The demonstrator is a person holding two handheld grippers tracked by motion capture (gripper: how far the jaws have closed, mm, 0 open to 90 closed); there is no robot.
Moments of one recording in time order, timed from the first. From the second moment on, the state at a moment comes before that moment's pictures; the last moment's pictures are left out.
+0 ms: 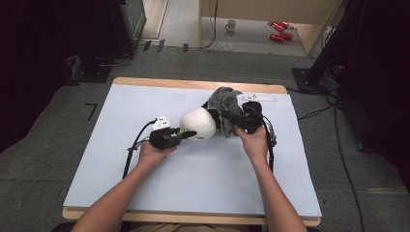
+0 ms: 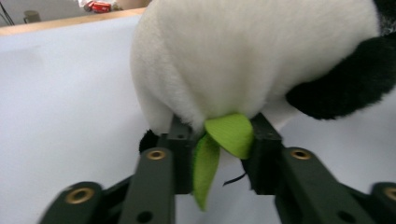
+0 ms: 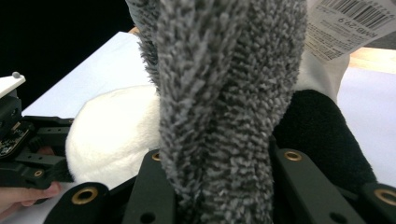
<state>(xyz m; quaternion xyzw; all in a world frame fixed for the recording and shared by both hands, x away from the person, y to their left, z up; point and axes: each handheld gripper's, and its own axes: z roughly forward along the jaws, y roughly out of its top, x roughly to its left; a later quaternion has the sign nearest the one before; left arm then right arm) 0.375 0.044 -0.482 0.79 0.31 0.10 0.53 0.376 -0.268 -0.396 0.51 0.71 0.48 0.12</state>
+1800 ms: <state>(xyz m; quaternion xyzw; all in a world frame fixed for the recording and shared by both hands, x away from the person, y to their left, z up) 0.327 0.008 -0.423 0.82 0.28 0.11 0.49 0.307 -0.196 -0.344 0.43 0.75 0.49 0.05</state>
